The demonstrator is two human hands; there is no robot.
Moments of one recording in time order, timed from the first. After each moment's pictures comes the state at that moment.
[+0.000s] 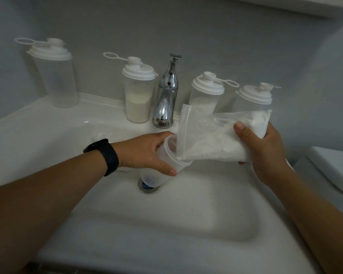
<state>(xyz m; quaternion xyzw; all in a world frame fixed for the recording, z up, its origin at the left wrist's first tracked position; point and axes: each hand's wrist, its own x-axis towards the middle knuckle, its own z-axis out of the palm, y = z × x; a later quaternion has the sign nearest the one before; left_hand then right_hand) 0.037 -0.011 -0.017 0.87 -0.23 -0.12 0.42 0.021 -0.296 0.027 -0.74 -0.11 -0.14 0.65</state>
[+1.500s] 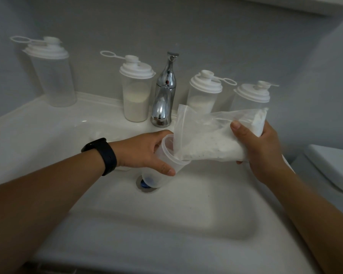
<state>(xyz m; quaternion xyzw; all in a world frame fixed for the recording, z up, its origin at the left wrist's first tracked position) 0.036 -0.013 -0.016 0.86 -0.24 -0.14 0.43 0.020 -0.295 0.027 -0.74 -0.10 -0.12 0.65</state>
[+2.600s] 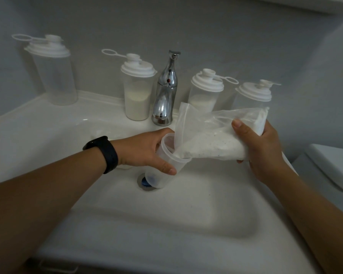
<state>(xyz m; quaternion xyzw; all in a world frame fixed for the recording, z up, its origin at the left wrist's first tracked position) 0.038 -0.013 -0.018 0.86 -0.25 -0.13 0.43 0.021 -0.293 0.025 -0.73 -0.10 -0.12 0.66</state>
